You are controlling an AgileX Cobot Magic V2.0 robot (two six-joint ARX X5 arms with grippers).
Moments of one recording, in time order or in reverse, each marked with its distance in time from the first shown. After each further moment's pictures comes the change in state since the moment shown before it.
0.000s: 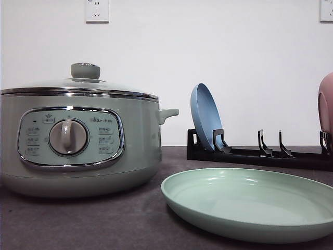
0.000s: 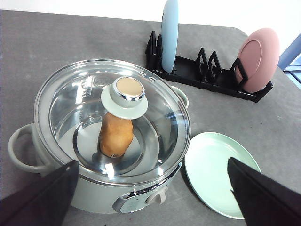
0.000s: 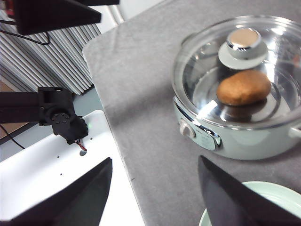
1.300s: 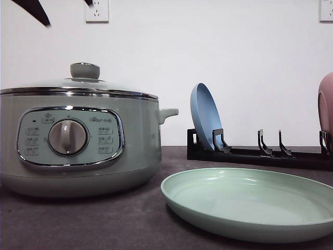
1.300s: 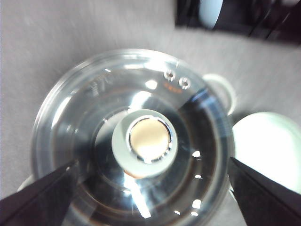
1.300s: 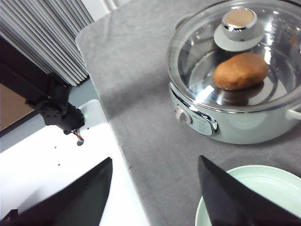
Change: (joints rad) left_arx -0.298 0.857 0.681 -0.261 -0.349 0.036; right_arx 0.000 0.000 0.000 -0.052 0.021 -0.005
